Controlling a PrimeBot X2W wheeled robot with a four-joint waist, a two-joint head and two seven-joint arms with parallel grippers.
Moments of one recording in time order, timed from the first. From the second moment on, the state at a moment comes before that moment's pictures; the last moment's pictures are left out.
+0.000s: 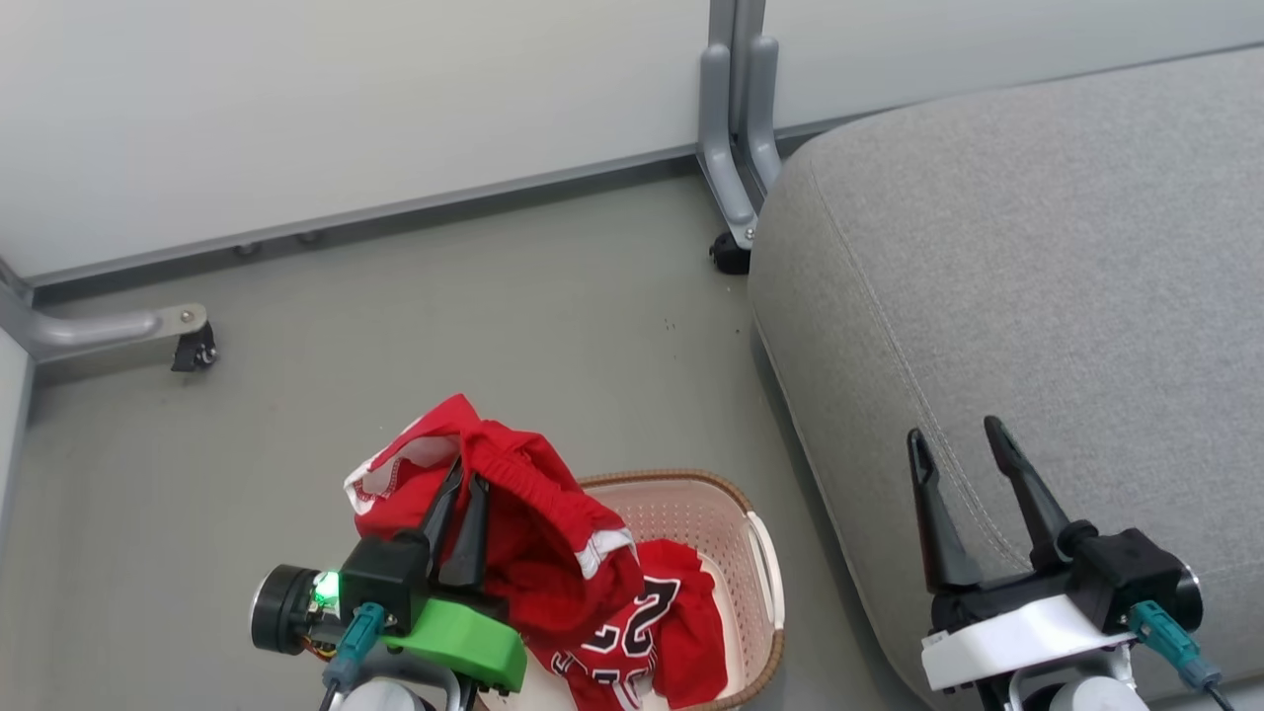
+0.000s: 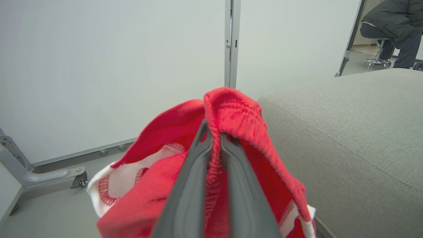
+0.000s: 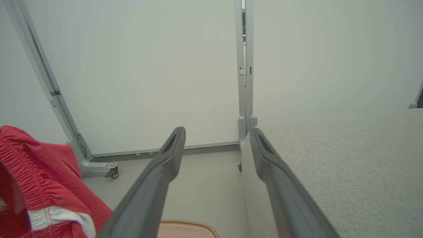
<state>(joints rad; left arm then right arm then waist) -0.11 0.08 -0.33 0.24 -0.18 0.02 -0.26 0.05 -0.05 0.09 0.00 0.13 0.13 -0.26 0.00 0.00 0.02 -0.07</state>
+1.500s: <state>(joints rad) -0.37 0.05 -0.70 0.35 -0.21 -0.12 -0.26 -0.17 -0.11 0.54 0.28 0.23 0.13 -0.26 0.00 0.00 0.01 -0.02</state>
